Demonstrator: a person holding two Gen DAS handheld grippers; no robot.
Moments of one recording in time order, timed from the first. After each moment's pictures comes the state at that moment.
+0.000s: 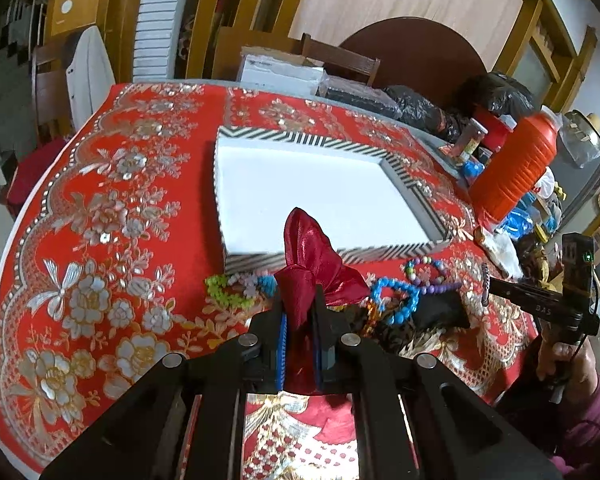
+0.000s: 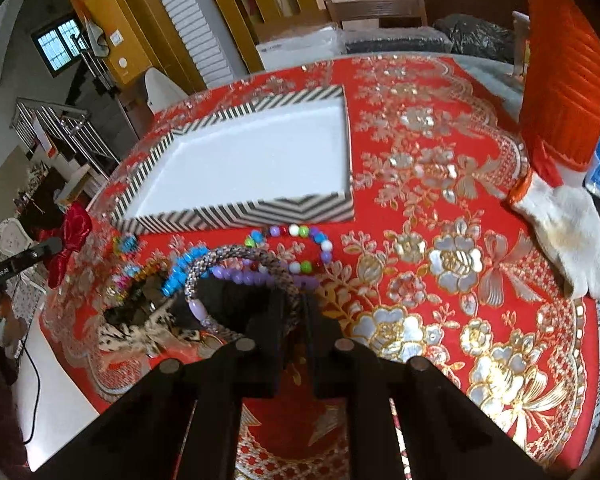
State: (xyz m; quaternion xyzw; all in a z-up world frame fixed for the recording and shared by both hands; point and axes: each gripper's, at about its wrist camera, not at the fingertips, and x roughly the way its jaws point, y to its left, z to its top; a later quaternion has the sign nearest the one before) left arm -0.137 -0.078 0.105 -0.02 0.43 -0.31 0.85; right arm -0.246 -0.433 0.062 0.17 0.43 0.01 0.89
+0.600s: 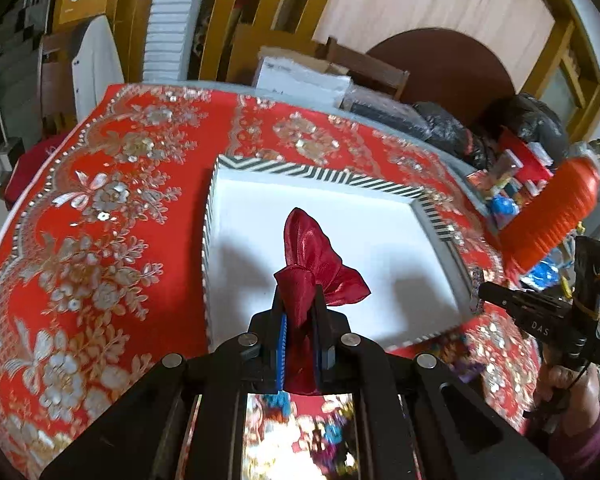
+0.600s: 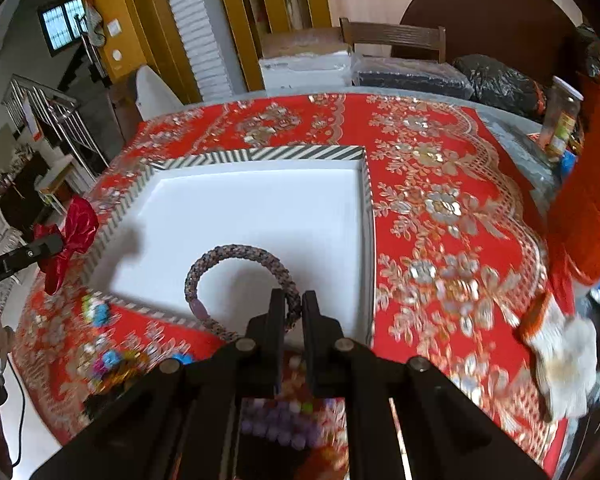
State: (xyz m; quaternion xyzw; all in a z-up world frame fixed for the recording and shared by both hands) left arm -0.045 -0.129 0.090 -0.05 0.45 -0.27 0.85; right arm -0.125 -0.428 0.076 0.10 0.44 -0.02 0.89
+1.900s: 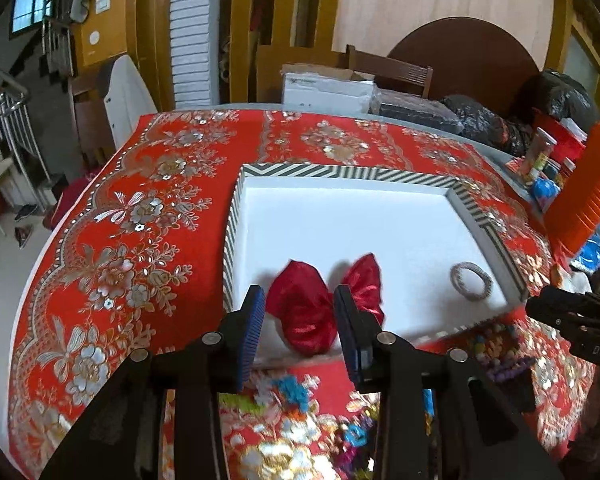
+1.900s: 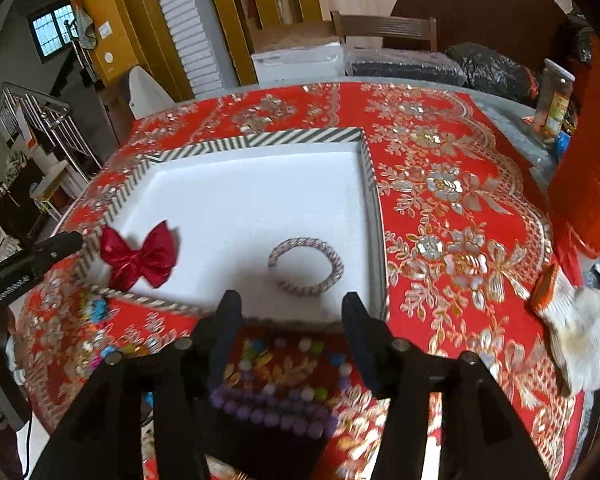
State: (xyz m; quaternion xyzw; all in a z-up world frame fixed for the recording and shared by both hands) left arm -0.086 -0.146 0.091 0.03 0.40 -0.20 0.90; right arm -0.157 -0.414 0.074 0.12 0.43 -0.02 0.90
